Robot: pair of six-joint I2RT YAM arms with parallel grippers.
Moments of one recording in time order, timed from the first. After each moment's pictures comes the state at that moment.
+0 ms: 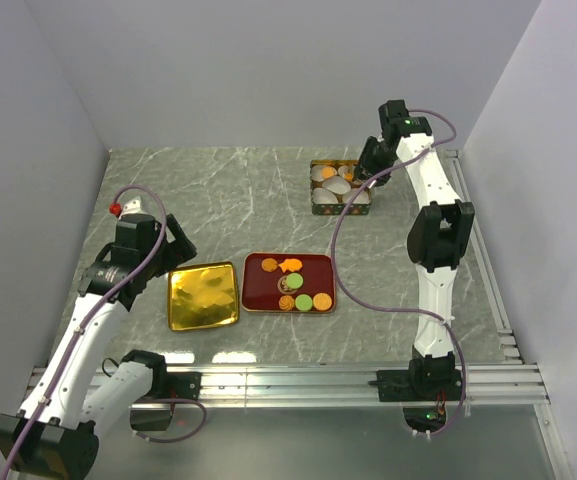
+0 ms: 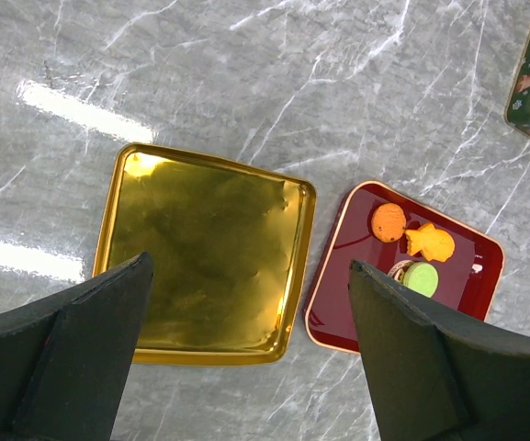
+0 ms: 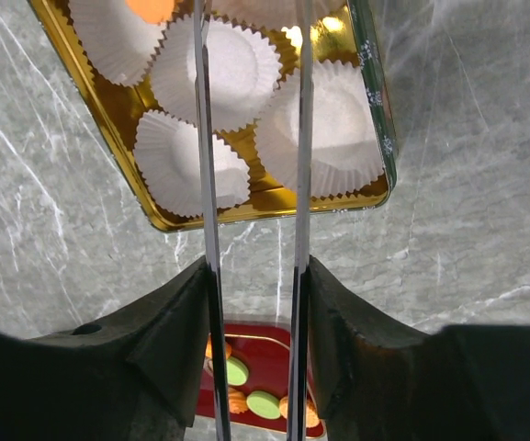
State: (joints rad) left arm -0.20 0.86 0.87 -0.73 -0.14 -0.65; right arm 0.11 2.30 2.33 -1.16 -0.15 0.54
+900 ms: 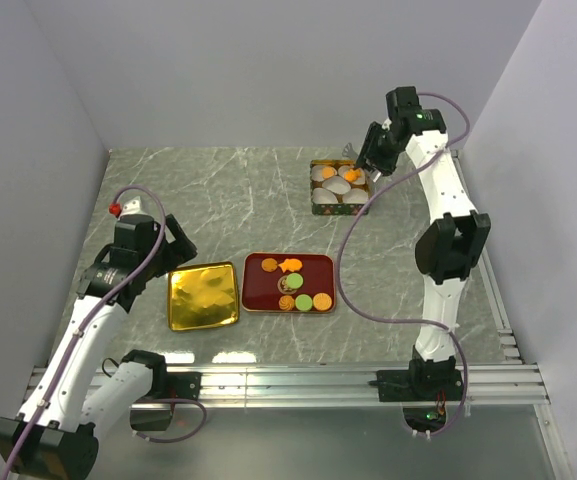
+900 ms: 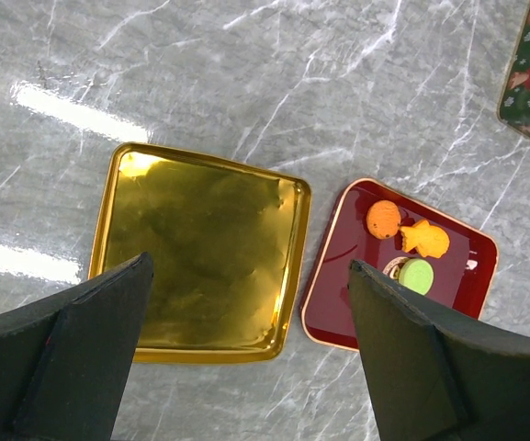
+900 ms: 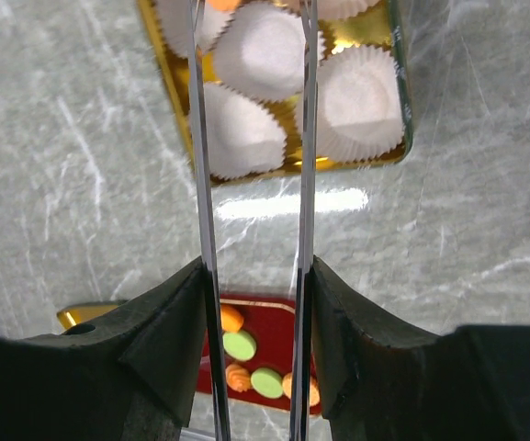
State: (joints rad) left arm -0.20 0.85 0.87 -0.73 -0.13 -0.64; right arm 0.13 2.15 2.28 -1.16 -0.16 0.51
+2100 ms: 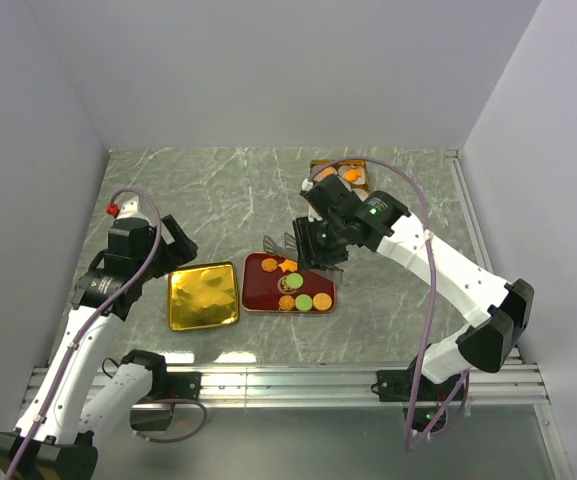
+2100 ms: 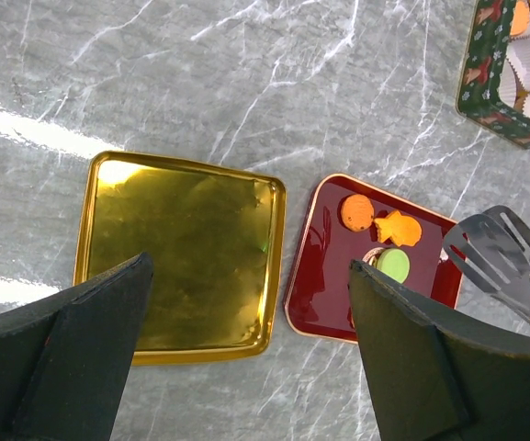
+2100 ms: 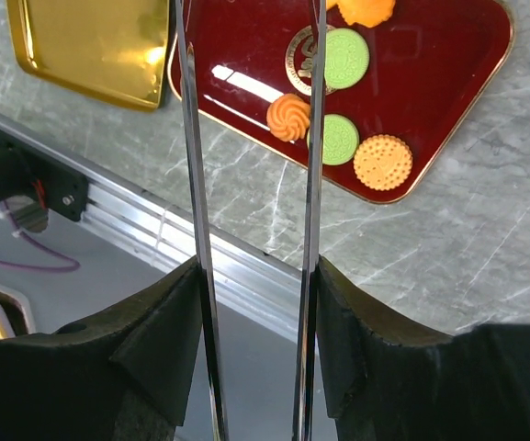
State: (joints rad) left arm -0.20 0.79 0.87 -0.71 -0.08 -0.62; right arm 0.79 1.48 1.54 -1.11 -0.08 0.50
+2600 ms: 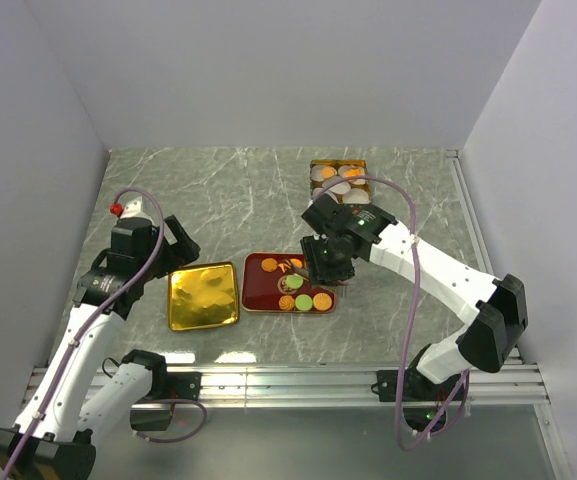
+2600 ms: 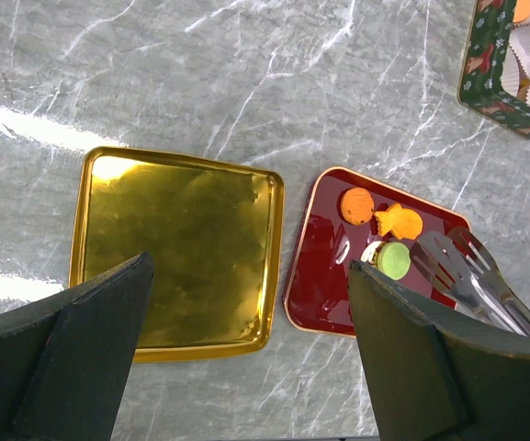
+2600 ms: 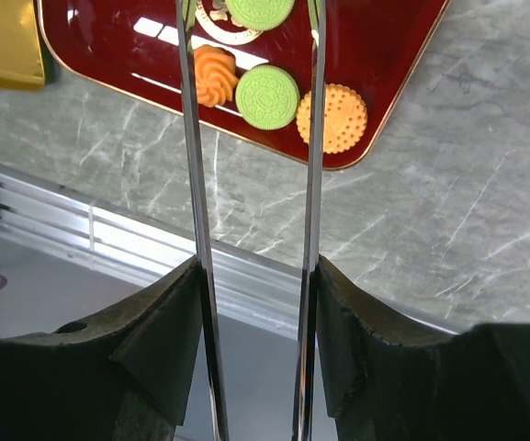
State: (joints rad) left arm -0.22 0.80 0.87 -0.72 -0.08 -0.63; right arm 0.80 1.48 1.37 -1.11 0.00 0.55
